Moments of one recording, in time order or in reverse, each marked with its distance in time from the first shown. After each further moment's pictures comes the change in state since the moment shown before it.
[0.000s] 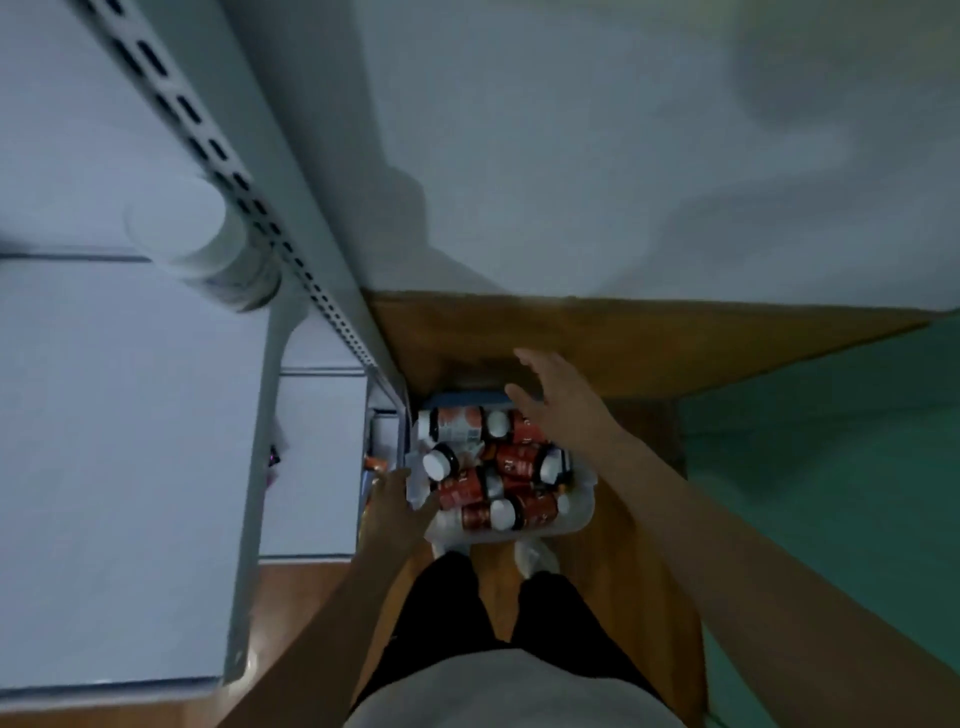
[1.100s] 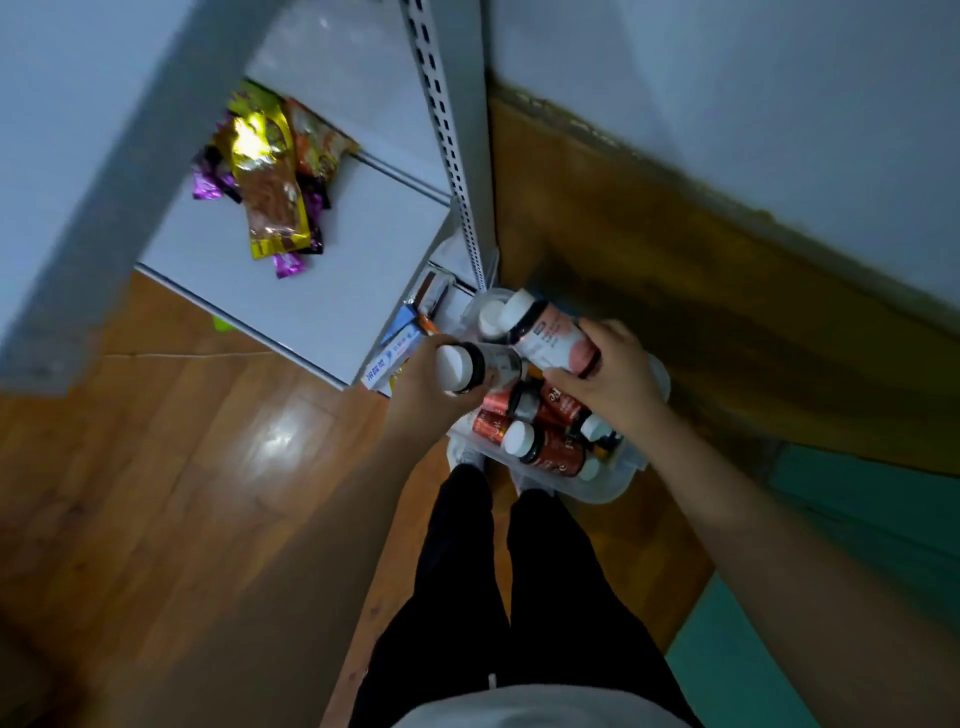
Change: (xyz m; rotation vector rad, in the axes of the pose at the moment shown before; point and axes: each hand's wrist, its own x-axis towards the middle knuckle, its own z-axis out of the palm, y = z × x) left_hand -0.019 0.026 0.065 -0.366 0.391 -0.039; right_hand 0.050 0.115 0.095 -0.046 -0.206 -0.290
